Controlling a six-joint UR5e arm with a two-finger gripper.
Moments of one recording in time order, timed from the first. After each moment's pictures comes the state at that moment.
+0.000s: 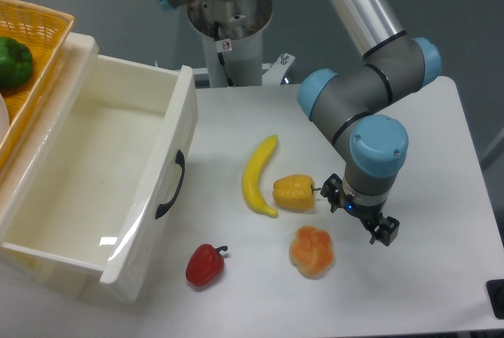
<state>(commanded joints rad) 2.57 -2.15 -1.38 -1.12 1.59 1.31</state>
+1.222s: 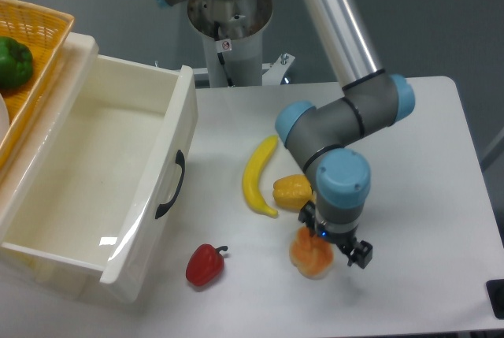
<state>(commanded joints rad) 2.48 -2.25 -1.40 -0.96 1.61 1.16</state>
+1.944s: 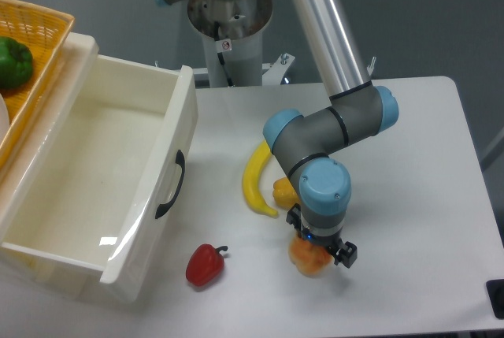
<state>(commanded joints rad) 2.47 -2.24 -1.45 -0.96 1.65 1.15</state>
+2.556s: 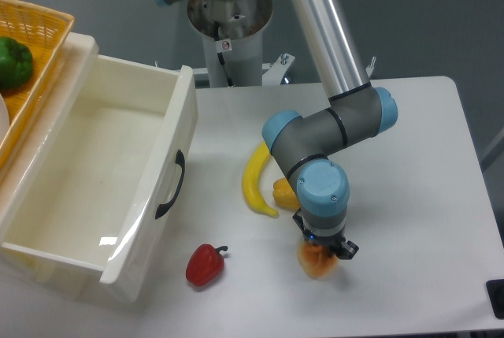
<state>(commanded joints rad) 2.47 -2.25 -1.43 -0.96 1.68 1.06</state>
